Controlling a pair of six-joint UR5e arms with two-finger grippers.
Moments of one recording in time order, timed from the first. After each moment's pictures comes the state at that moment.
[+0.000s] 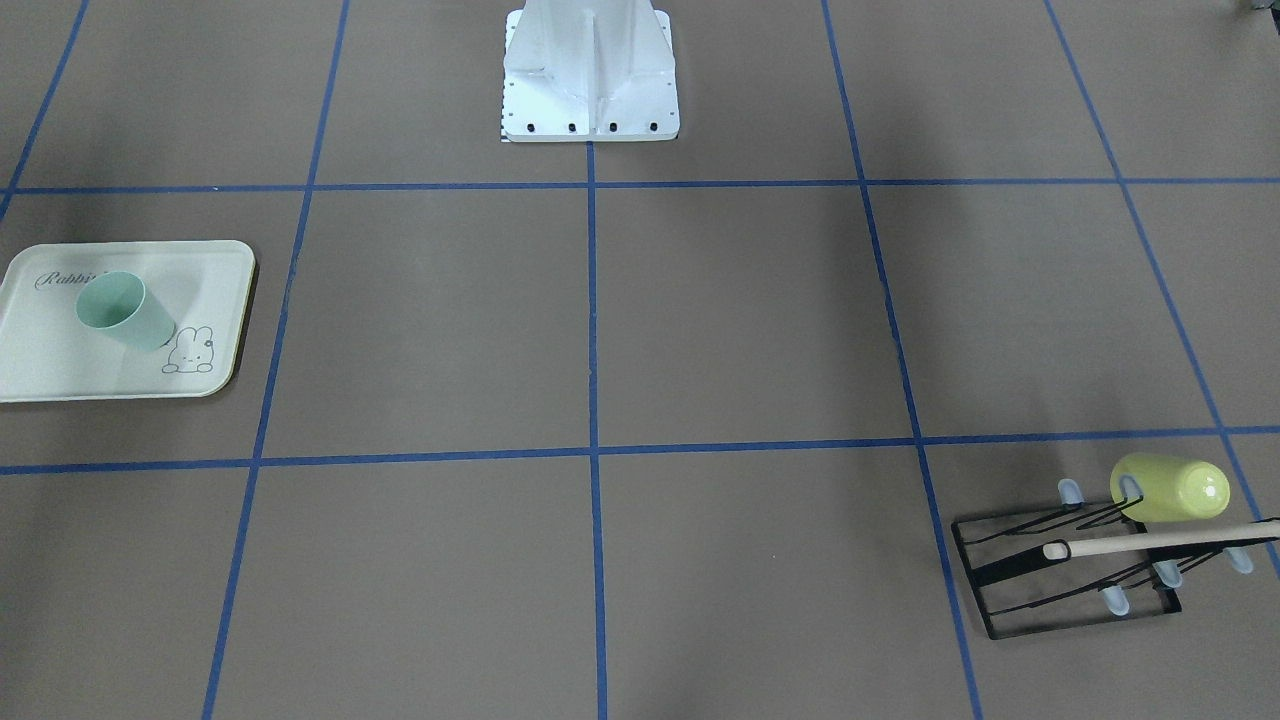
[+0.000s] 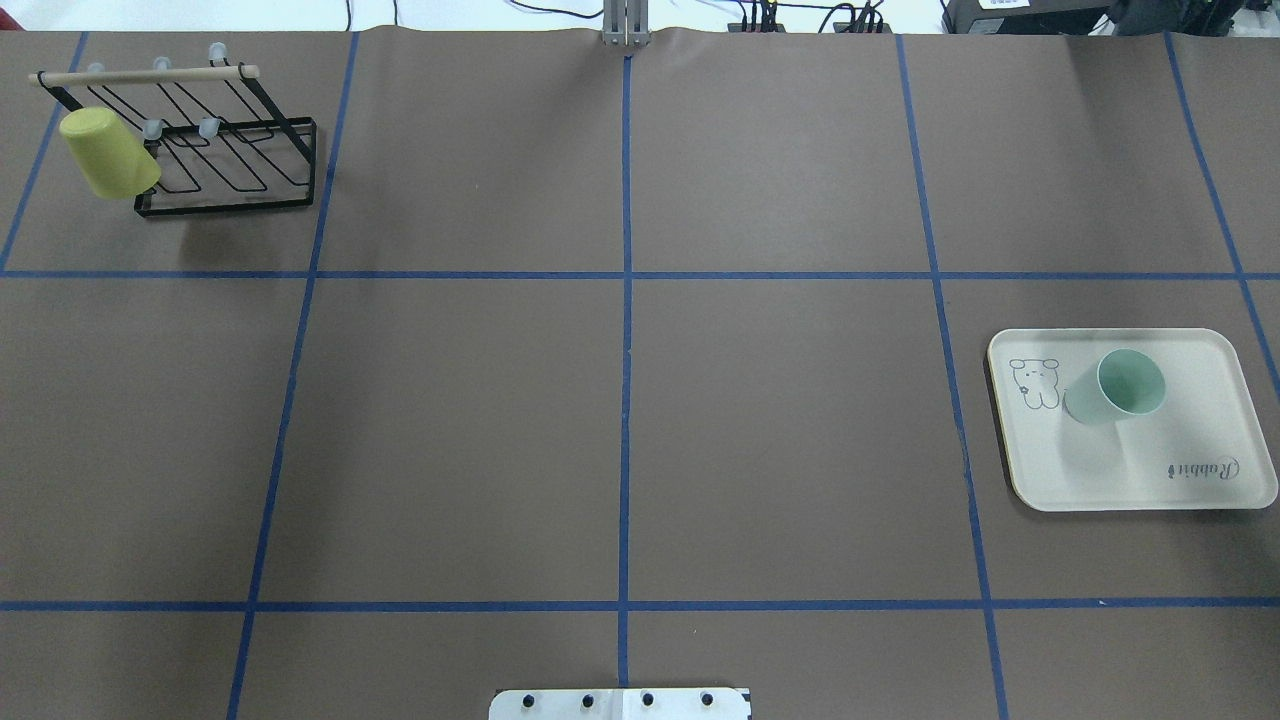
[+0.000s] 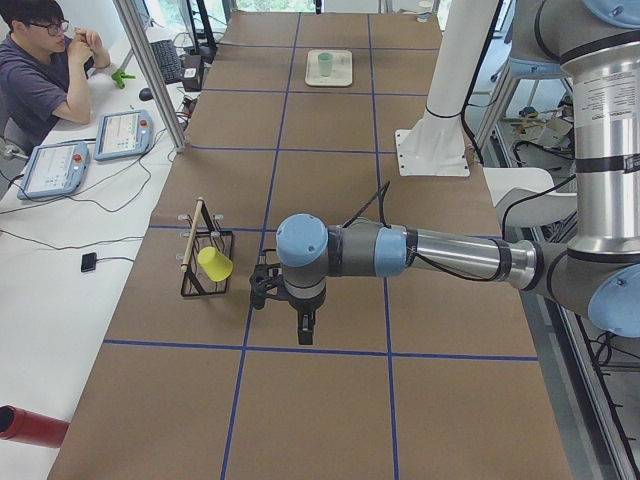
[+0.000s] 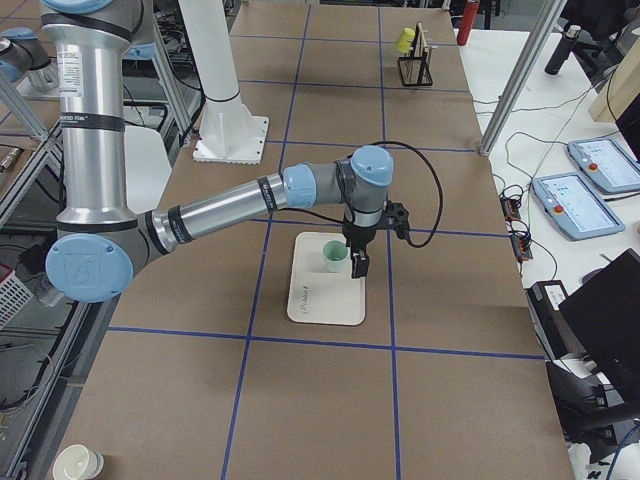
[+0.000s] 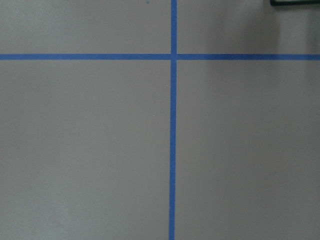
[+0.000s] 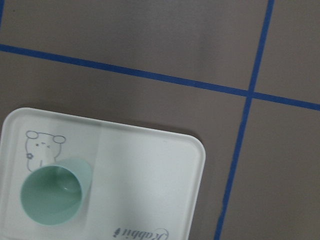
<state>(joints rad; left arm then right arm) -1.62 -1.40 -1.89 -1.42 -2.40 -0.02 1.47 -1.60 1.87 -1.81 2.27 -0.11</state>
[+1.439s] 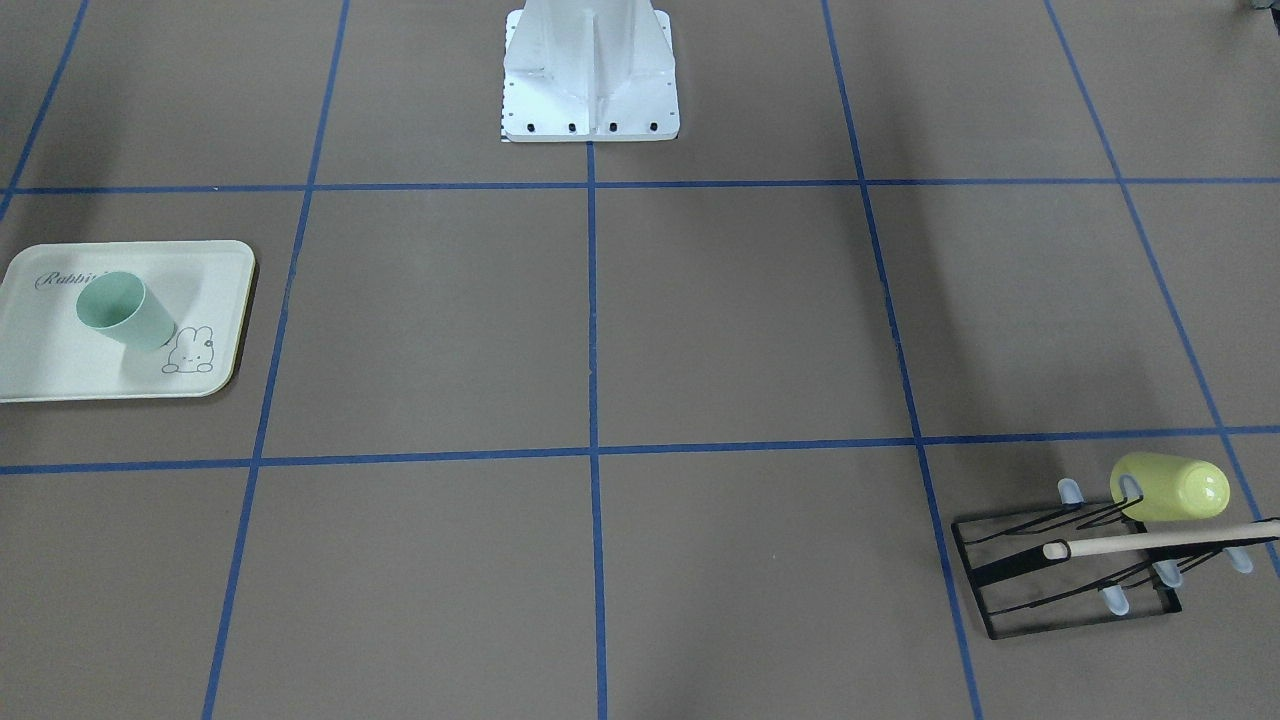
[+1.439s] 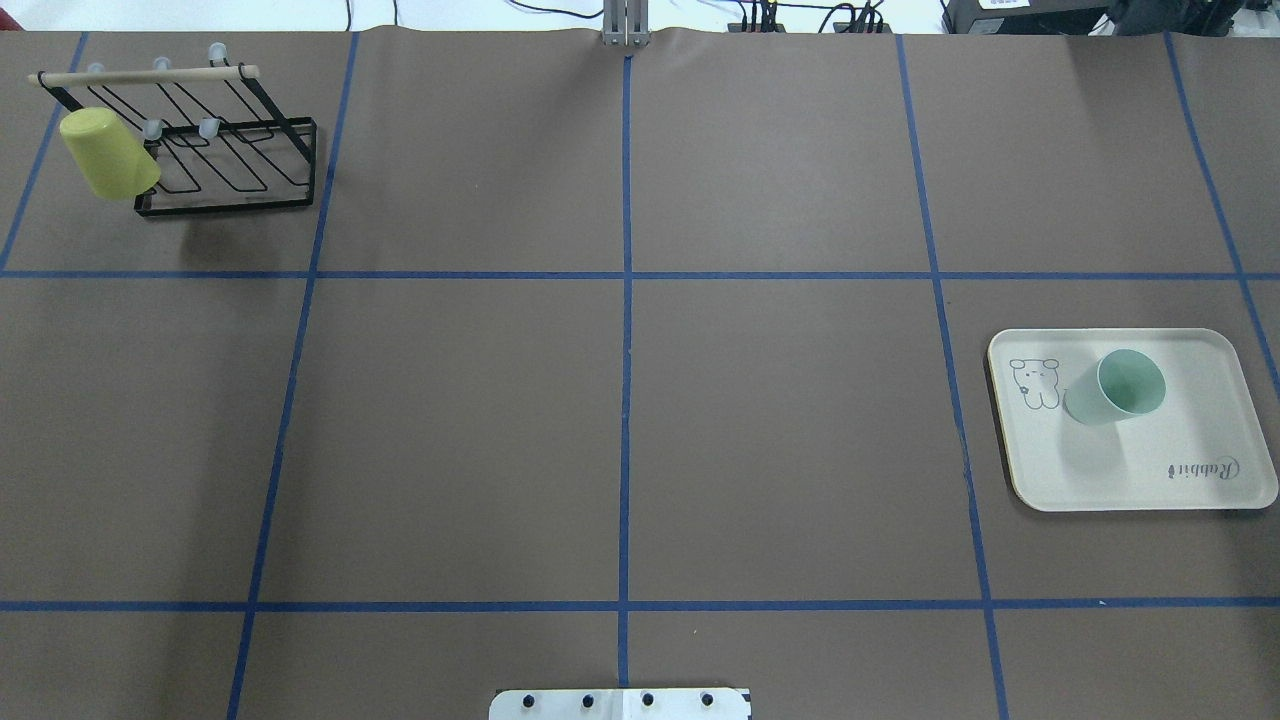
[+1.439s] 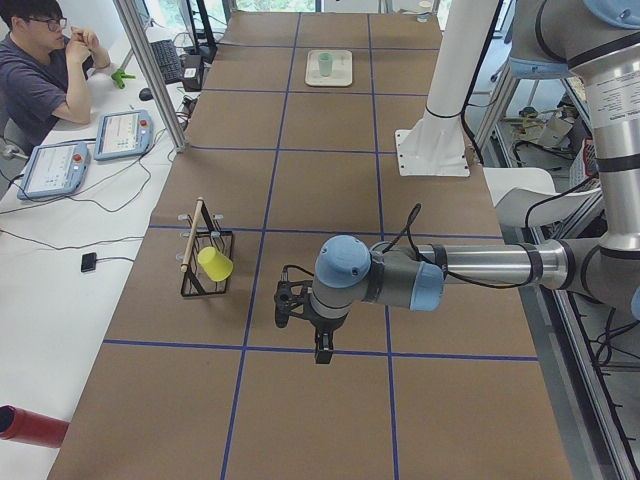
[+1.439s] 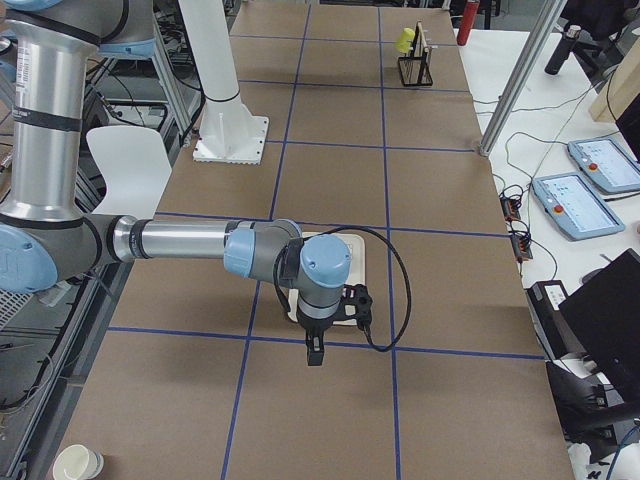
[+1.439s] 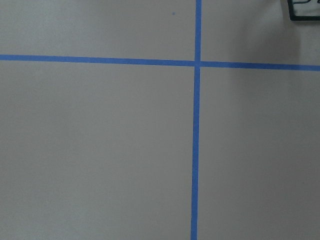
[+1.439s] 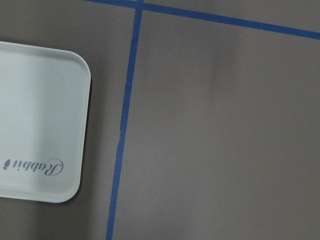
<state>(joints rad) -1.62 -1.28 -1.85 -1.74 -2.35 -0.10 1.65 -1.75 1.80 -1.79 2.26 -0.29</state>
